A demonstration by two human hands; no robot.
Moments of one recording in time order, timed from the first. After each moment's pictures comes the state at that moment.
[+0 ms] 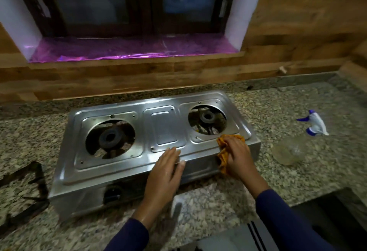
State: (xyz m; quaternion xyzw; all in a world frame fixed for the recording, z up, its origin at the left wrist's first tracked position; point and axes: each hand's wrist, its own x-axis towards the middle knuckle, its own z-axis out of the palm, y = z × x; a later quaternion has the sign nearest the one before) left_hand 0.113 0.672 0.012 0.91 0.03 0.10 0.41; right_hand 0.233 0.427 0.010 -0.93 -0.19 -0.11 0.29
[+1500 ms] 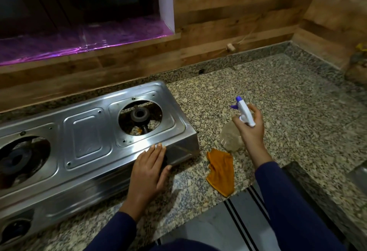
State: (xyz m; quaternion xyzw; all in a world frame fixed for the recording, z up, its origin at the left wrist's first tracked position) left_hand 0.183 0.521 -0.034 0.96 -0.13 0.17 0.16; right_hand 0.297 0.210 0.029 -0.76 0.14 -0.17 0.61
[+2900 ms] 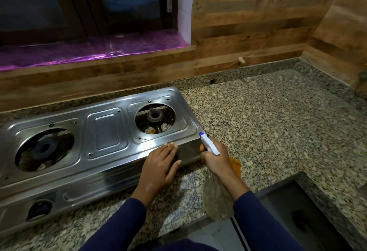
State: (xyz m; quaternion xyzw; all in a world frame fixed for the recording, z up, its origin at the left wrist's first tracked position) left_hand 0.185 0.529 -0.024 0.96 -0.15 0.19 0.17; right_hand 0.222 0.324 0.027 -0.83 0.01 0.03 0.55
